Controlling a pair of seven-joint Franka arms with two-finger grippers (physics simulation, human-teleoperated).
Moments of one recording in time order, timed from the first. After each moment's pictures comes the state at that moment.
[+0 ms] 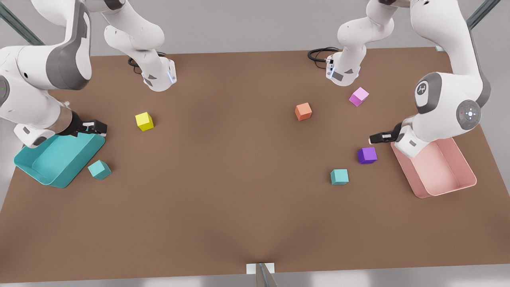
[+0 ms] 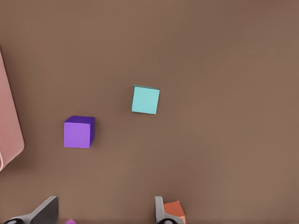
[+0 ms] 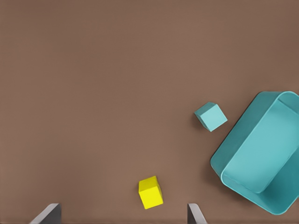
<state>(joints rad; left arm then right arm) 0.23 0.17 -0.30 -1.64 -0.11 1.60 -0.18 -0.02 0.12 0.04 -1.40 -0.04 1.36 0.00</state>
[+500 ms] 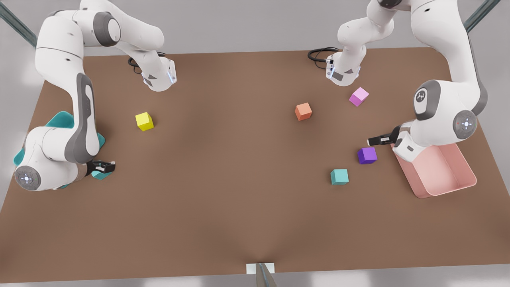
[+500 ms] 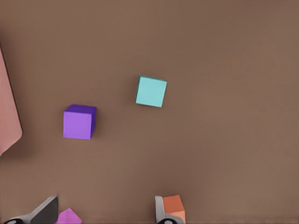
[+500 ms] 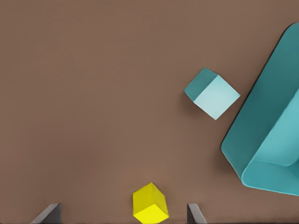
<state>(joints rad) 0.24 0.20 -0.30 -1.64 -0.11 1.57 -0.22 -0.14 0.47 0.03 -1.46 -0.04 1.47 0.20</state>
